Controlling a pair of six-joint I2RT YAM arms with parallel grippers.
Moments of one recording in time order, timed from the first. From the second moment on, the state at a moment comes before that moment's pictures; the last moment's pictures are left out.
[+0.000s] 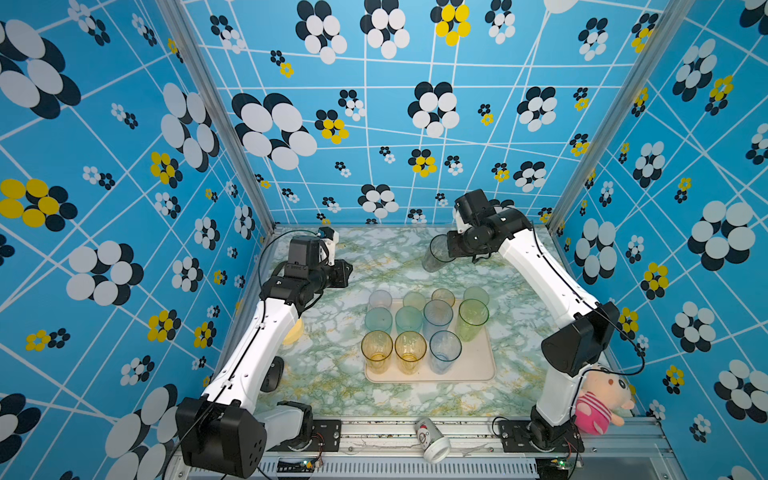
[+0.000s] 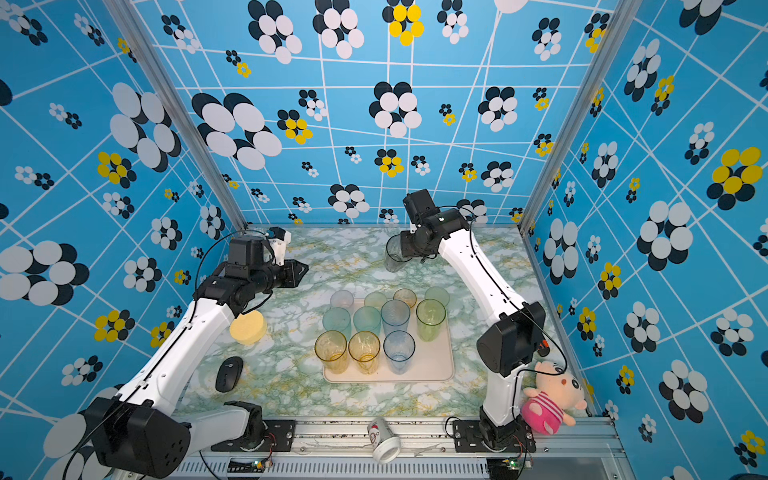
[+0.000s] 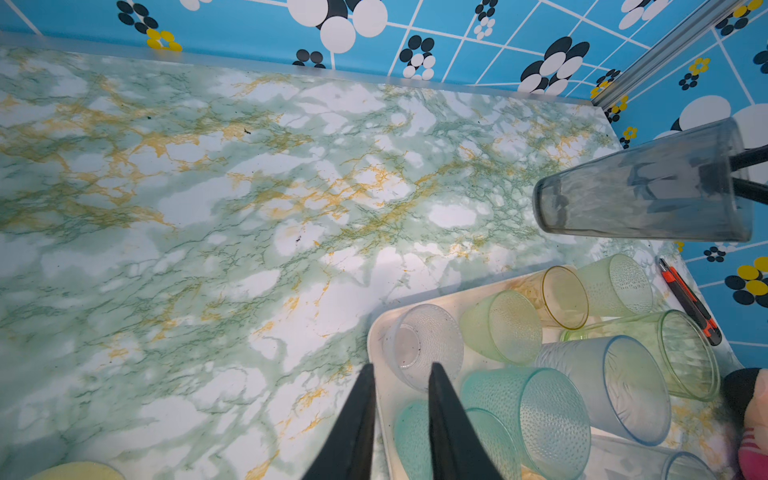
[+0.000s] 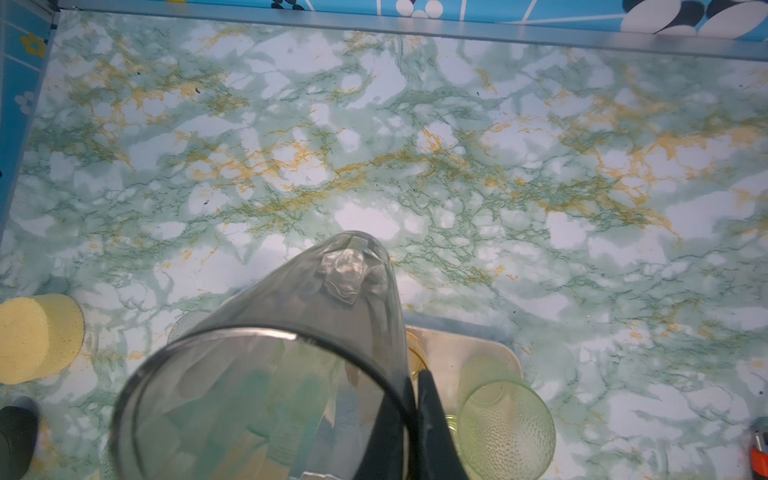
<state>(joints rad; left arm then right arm) -0.17 1.24 1.14 -0.56 0.29 -0.22 0.48 1.84 2.02 -1.14 0.11 0.29</state>
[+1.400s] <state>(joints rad) -0.17 1.27 1.31 -0.71 0.28 -0.19 0.47 1.03 1.58 -1.60 0.06 0.20</state>
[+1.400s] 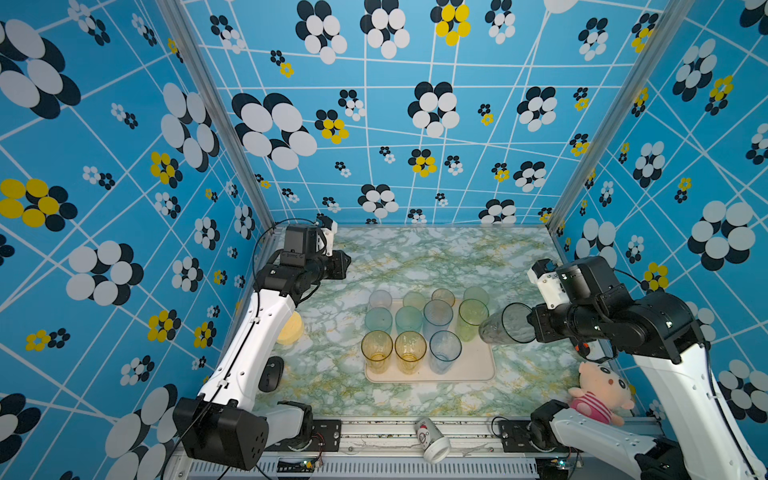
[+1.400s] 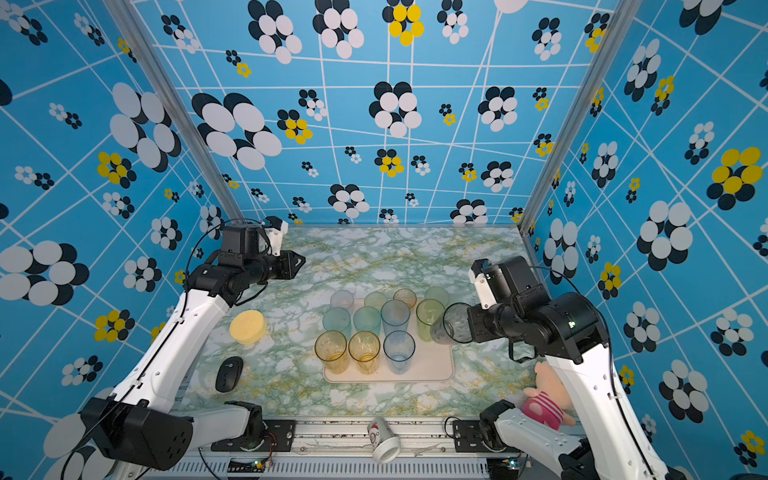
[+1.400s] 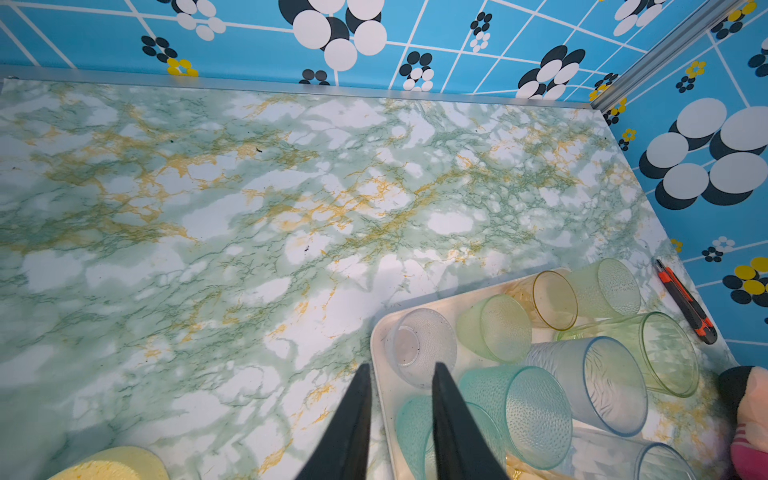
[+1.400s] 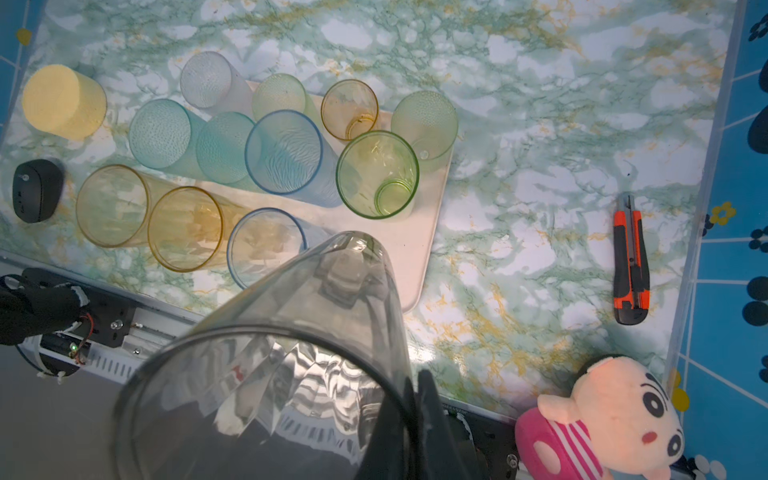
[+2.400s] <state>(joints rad) -0.16 1.27 1.32 -0.74 0.27 -0.19 0.60 1.09 1.21 -1.47 0.10 0.48</state>
